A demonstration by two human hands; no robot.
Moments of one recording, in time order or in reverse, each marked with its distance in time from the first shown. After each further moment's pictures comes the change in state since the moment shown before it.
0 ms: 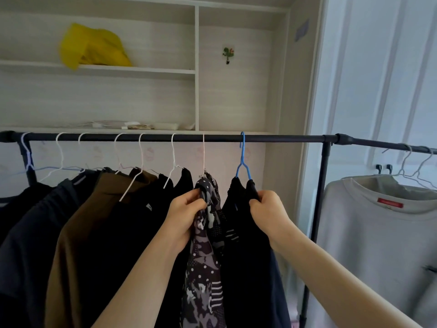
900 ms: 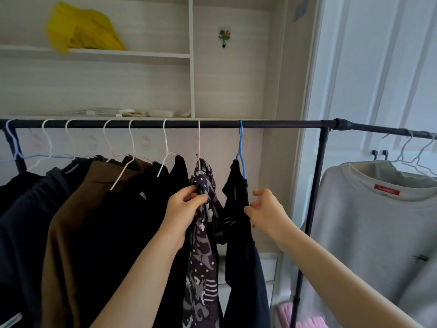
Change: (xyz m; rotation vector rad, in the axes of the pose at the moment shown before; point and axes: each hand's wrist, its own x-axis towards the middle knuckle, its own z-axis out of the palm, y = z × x) left_hand -0.002 -0.030 0.003 0.132 0.096 0.015; right_hand -0.006 0.037 -0.011 -0.144 -0.077 -0.014
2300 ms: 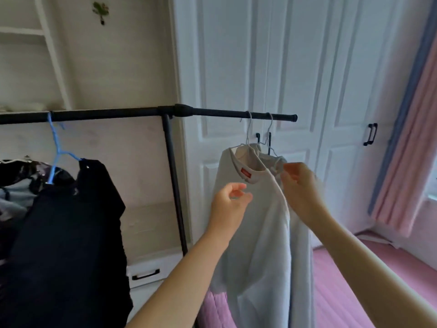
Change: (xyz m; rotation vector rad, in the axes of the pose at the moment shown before) left_hand -0.080 -0.040 0.458 0.134 -0.316 0.084; right_hand 0.008 0.222 -0.370 -0.064 0.638 -0.031
